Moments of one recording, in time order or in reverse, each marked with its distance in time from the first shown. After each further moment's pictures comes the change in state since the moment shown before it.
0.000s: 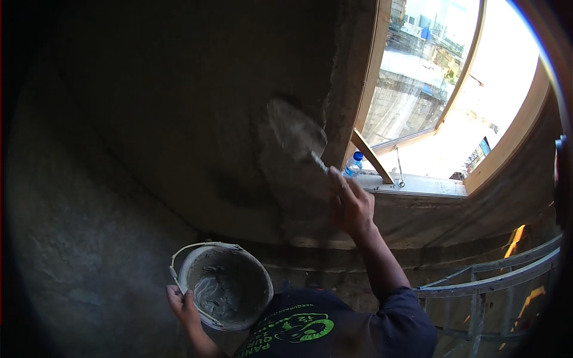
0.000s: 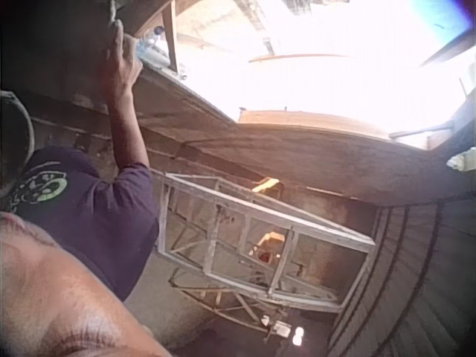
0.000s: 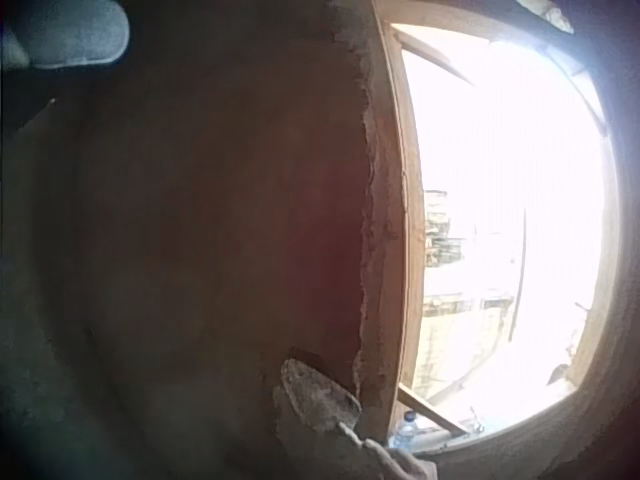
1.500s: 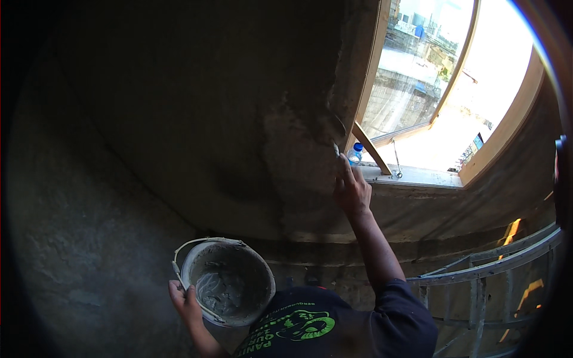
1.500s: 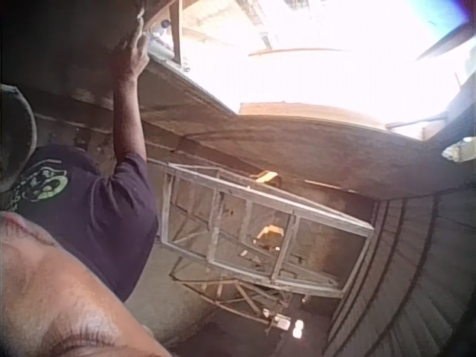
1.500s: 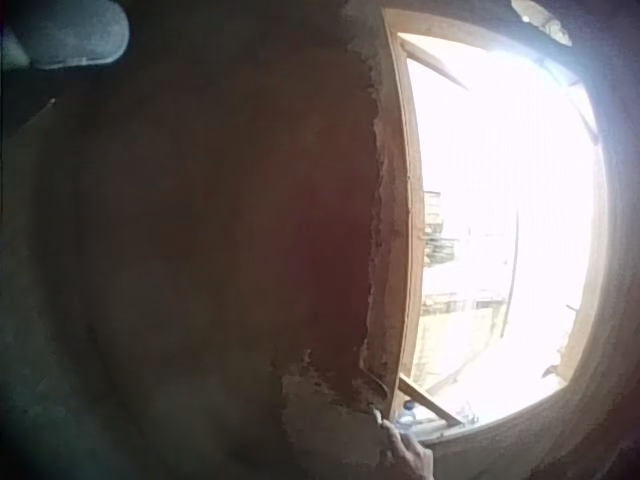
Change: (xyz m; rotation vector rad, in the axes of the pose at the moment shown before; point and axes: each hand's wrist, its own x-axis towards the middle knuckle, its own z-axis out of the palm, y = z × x) left_hand 0.007 -0.015 -0.016 -0.009 -0.074 -0.034; right_hand -0.023 0.035 0.046 -0.249 0.057 0.164
